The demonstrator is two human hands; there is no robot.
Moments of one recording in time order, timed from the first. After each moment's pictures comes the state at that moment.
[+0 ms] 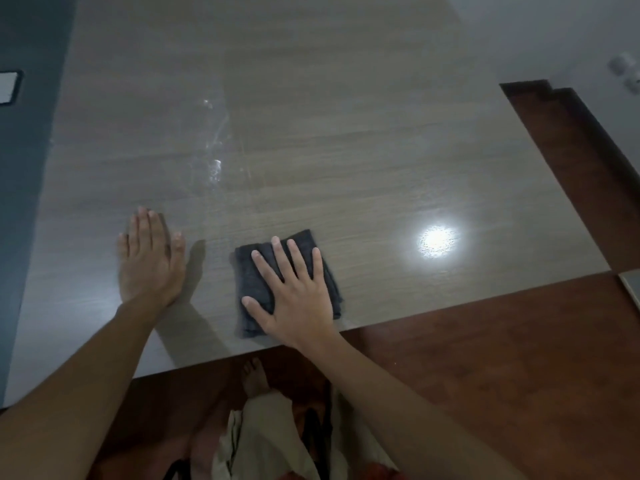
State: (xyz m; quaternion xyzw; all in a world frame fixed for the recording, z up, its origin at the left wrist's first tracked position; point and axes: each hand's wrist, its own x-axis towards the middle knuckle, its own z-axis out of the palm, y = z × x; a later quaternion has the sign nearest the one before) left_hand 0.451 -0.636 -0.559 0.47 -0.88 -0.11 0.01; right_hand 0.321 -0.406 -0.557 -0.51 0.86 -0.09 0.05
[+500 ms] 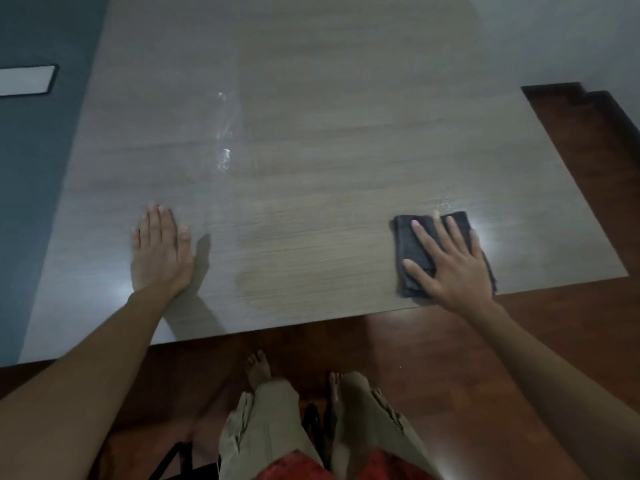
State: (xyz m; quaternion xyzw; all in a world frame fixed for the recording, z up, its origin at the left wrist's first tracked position) left_hand 0.458 -0.608 -0.560 0.50 -0.86 -0.11 0.00; right_hand 0.127 -0.231 -0.555 -0.45 0.89 -0.04 -0.01
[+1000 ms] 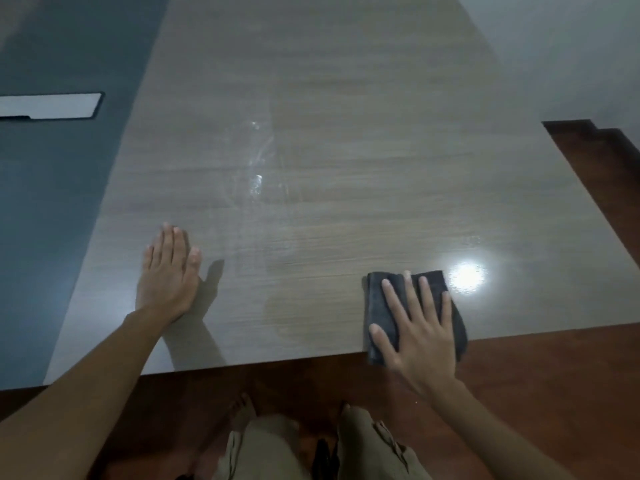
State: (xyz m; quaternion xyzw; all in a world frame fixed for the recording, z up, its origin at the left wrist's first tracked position) left_hand 0.490 -0.641 -0.558 0.46 -0.88 -0.14 -0.01; right_hand 0.247 -0.275 -0.560 -0.45 0.89 -0.08 -0.01
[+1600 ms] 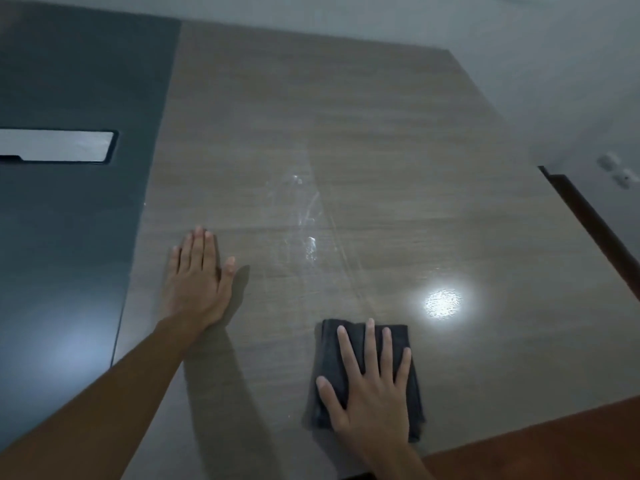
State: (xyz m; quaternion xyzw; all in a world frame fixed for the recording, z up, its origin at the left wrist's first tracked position) left_hand 0.454 -0.789 -0.559 0.39 -0.91 -0.12 0.04; right_hand 0.371 -0.465 -0.557 -0.40 0.92 -0.03 0.01
